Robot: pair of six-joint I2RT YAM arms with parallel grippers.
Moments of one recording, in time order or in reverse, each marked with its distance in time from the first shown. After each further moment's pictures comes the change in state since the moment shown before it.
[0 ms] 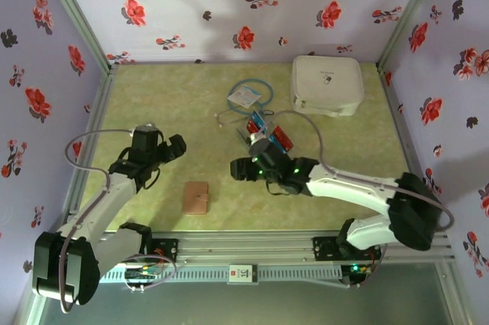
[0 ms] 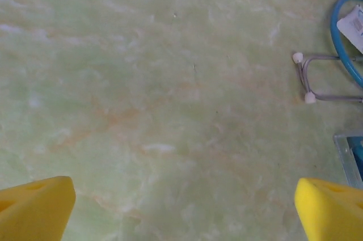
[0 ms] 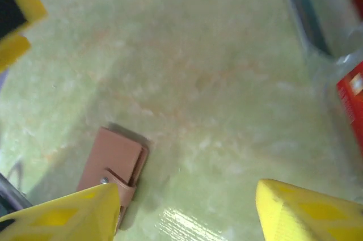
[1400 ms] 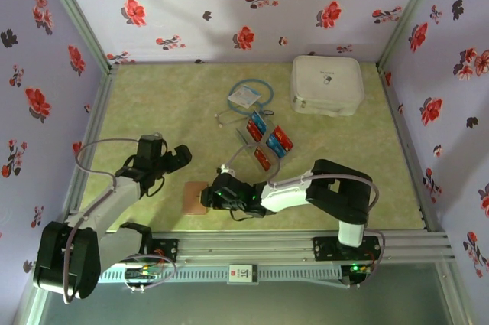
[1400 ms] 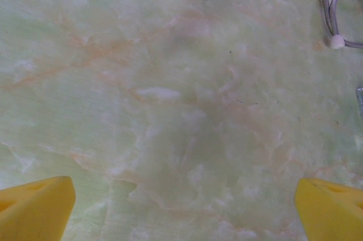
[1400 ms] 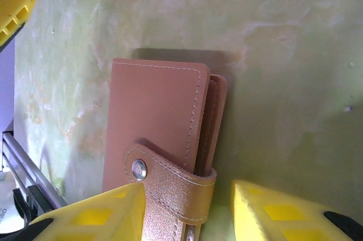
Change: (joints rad) left arm -0.008 0.053 -0.115 0.117 0.100 -0.020; right arm 0.230 0.471 0.031 0.465 -0.034 0.429
